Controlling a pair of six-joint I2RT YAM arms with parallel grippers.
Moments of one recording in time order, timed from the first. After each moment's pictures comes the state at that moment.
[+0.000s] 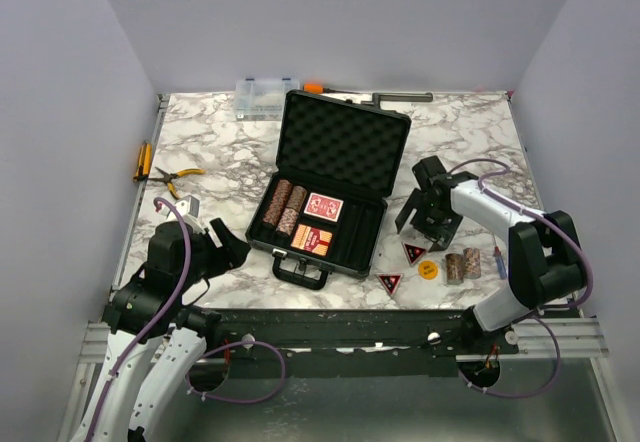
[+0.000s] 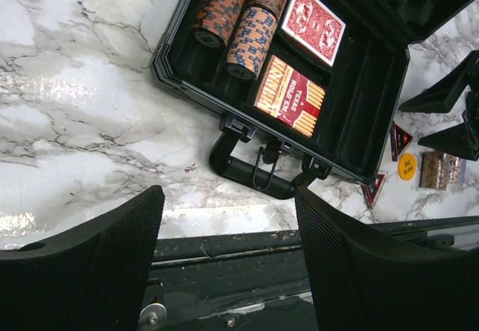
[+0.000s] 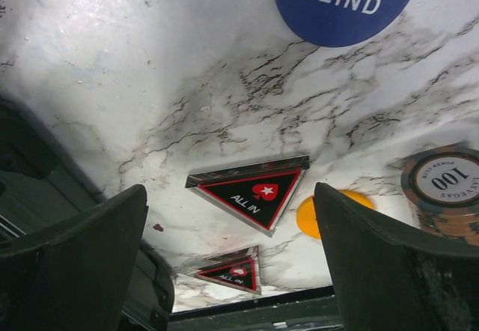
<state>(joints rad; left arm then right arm) -0.32 0.40 0.75 -0.97 0.04 -0.64 0.33 1.56 0.94 -0.79 0.07 0.90</state>
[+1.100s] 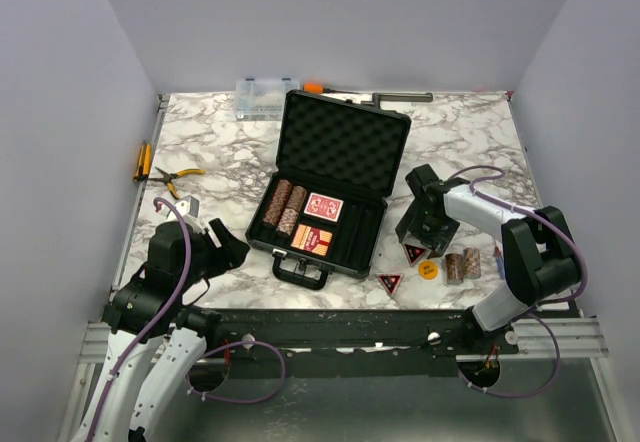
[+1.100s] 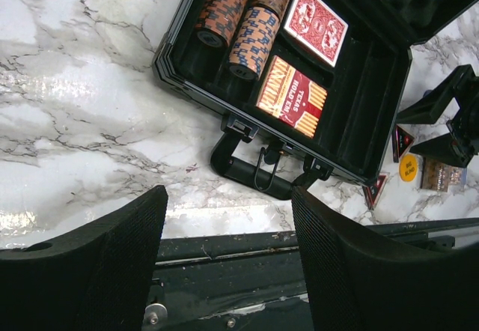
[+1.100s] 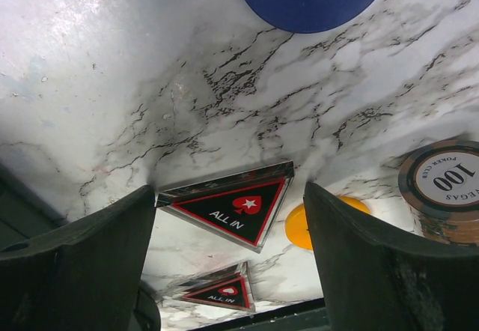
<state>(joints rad) -0.31 0.40 0.75 -0.97 0.04 -0.64 0.37 1.59 0.90 -0.77 0.13 0.98</state>
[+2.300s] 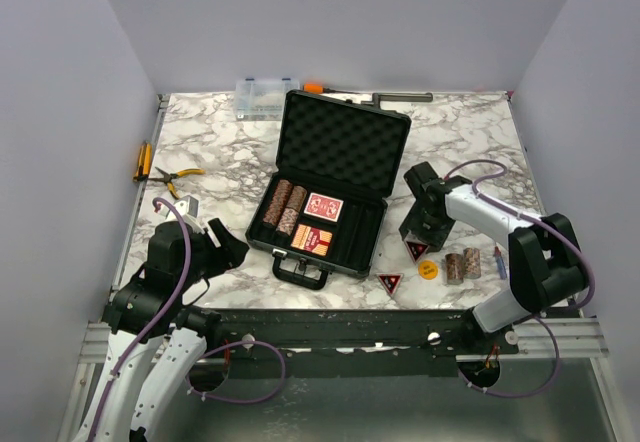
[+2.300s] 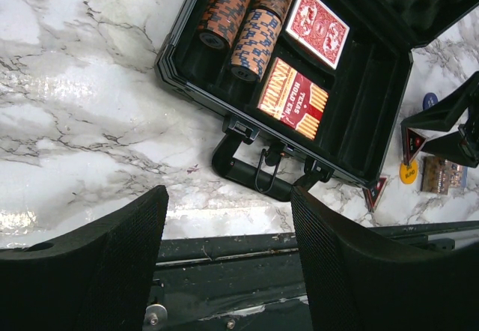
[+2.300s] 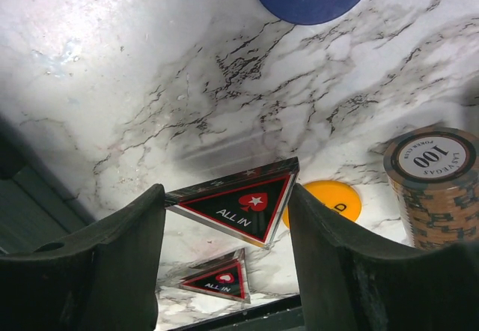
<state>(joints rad) -0.30 0.40 0.75 -0.97 0.04 -0.64 0.40 1.55 0.92 -0.82 0.18 0.97</state>
